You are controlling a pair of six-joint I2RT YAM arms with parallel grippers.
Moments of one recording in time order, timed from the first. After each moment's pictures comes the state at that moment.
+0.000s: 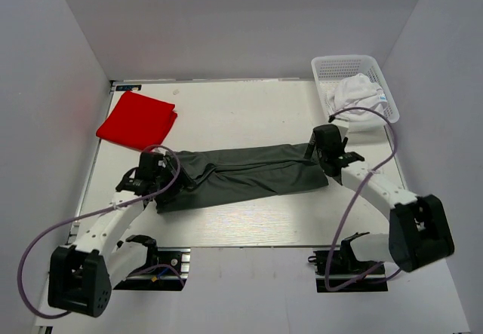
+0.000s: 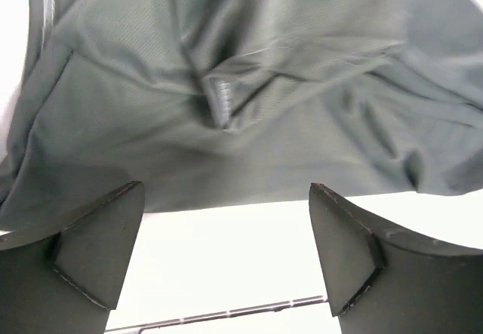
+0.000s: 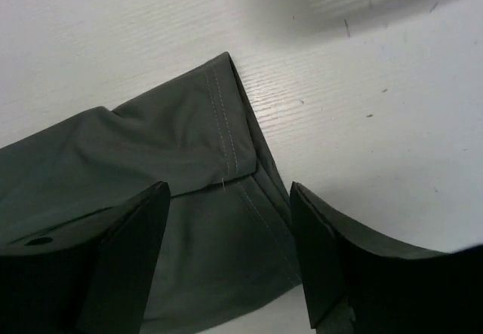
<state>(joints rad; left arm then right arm) -0.21 1.01 0.53 -0.50 0.14 -0.78 0.39 1.33 0.75 -0.21 0.43 0.49</state>
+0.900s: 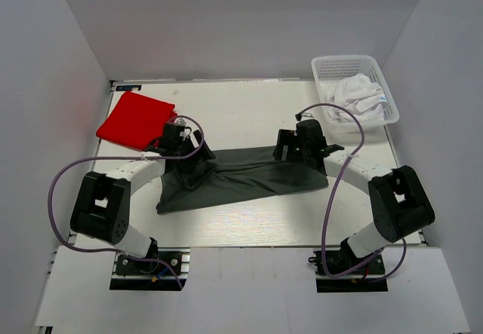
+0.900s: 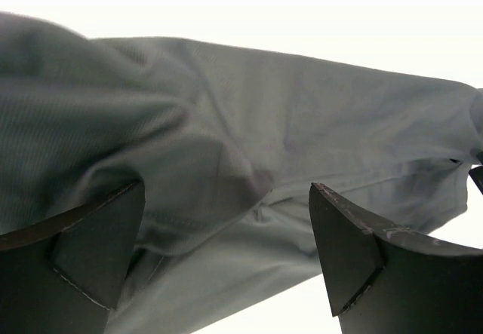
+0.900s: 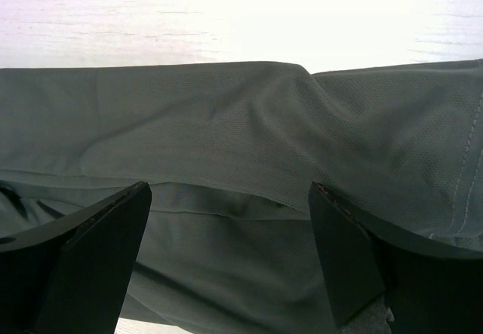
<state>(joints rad) -0.28 1.50 0.80 -0.16 0.17 -0.70 0.46 1.53 0.83 -0.06 0.01 0.42</state>
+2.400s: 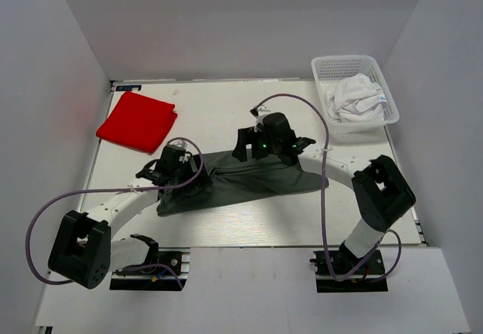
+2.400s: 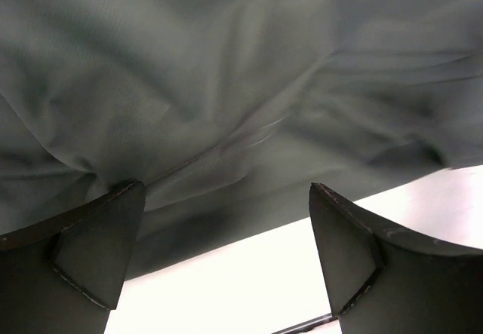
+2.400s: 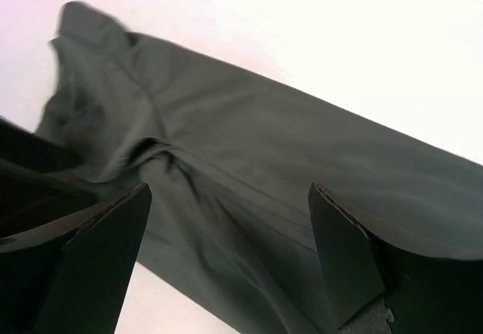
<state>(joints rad) -0.40 1.19 0.62 -0.33 0.08 -0.66 0.68 1.63 1.03 0.01 -0.15 0.37</state>
